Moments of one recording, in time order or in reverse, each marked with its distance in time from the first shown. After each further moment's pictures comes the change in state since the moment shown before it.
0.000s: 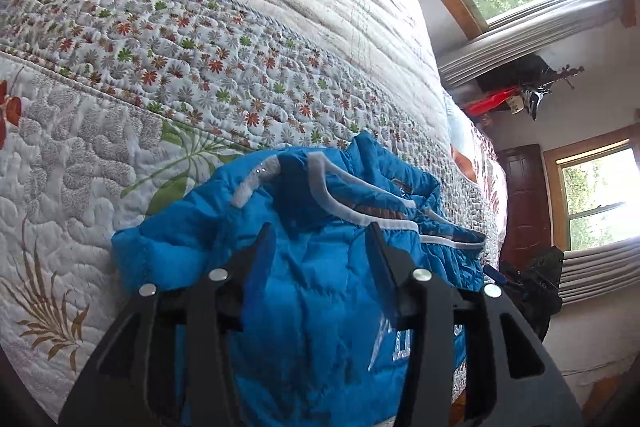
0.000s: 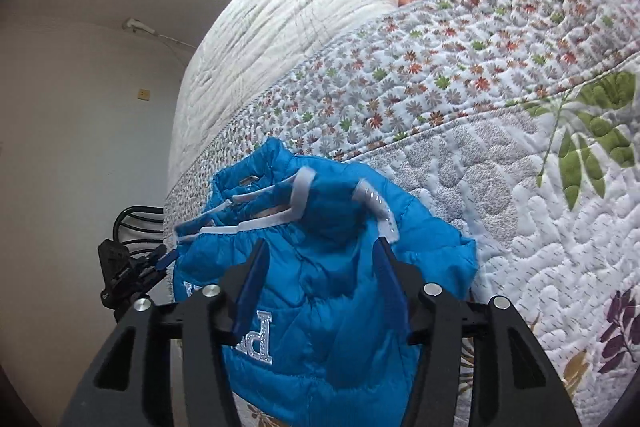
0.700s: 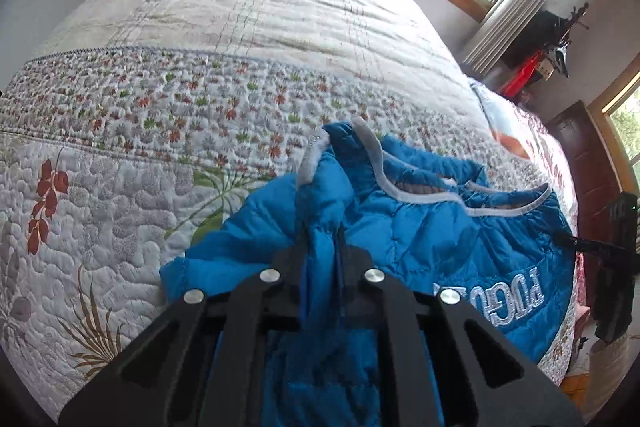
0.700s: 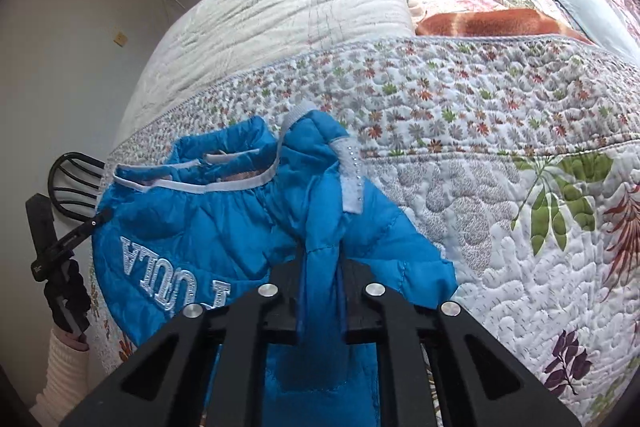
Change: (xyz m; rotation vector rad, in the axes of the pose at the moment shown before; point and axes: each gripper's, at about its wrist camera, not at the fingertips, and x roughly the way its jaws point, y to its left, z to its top) left arm -0.001 -0.035 -0.020 0.242 -0.169 0.240; right arm 0.006 0.036 -0.012 -0.243 -0.028 -0.232
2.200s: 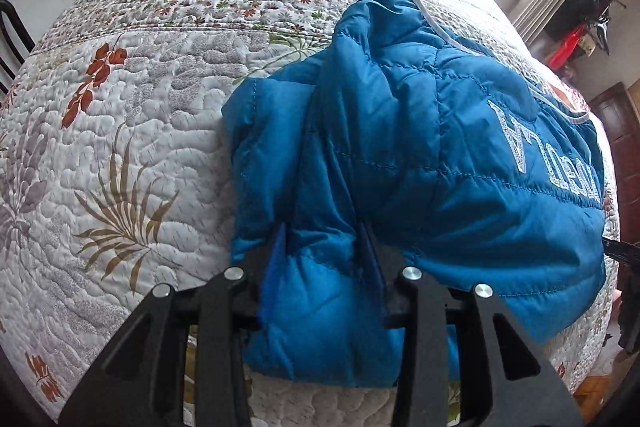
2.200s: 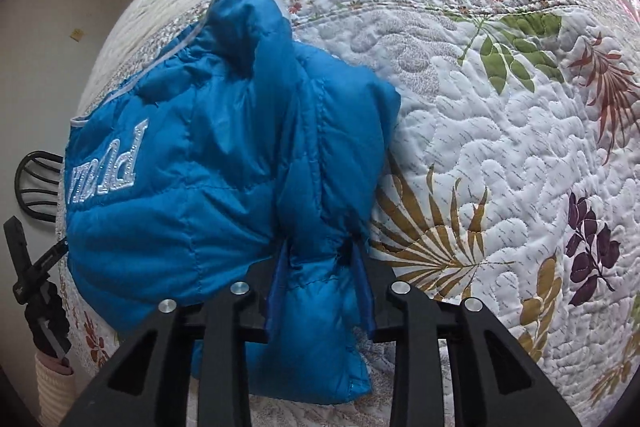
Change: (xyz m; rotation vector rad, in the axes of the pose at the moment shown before) left arm 0.006 0.035 -0.098 -0.026 0.140 0.176; right arm 0.038 -0.029 -0.096 0.101 0.081 -0.155
